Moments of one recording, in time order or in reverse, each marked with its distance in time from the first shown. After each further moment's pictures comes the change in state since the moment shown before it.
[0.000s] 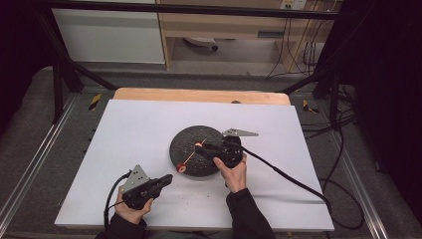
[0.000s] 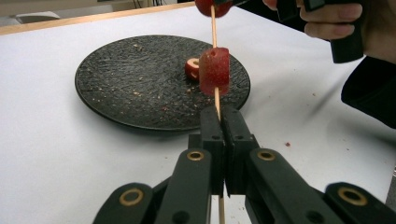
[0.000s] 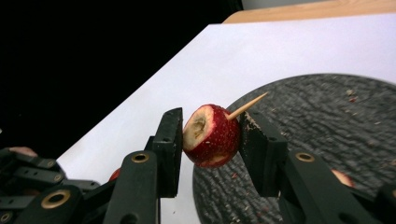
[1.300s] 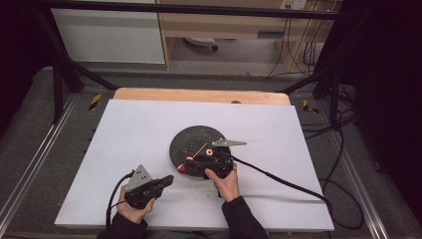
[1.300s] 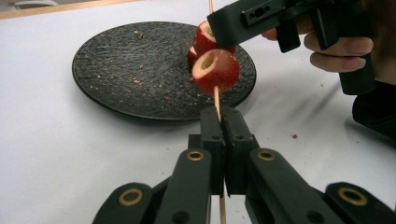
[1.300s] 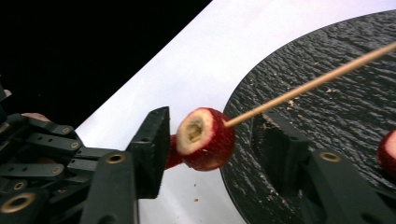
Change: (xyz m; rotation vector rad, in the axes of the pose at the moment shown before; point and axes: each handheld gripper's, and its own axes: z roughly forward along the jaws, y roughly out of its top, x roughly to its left) left arm 0.001 -0.004 0.008 0.040 0.008 -0.011; right arm 0.007 -0.033 0.025 0.078 0.067 0.032
